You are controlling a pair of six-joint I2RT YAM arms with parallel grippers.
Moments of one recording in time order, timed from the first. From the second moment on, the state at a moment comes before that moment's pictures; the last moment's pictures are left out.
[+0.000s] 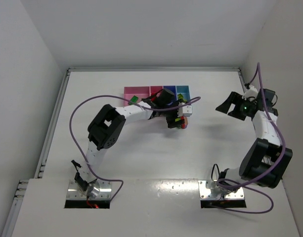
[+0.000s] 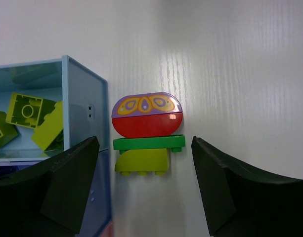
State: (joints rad) left arm -0.75 2.15 1.57 -0.13 0.54 0.66; right arm -0.45 1.40 0.96 -0.45 -0.69 0.04
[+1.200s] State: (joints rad) left arm -0.70 2.28 1.69 -0.28 0.56 0.69; right arm -0.49 1.51 0.99 -0.45 -0.73 0.05
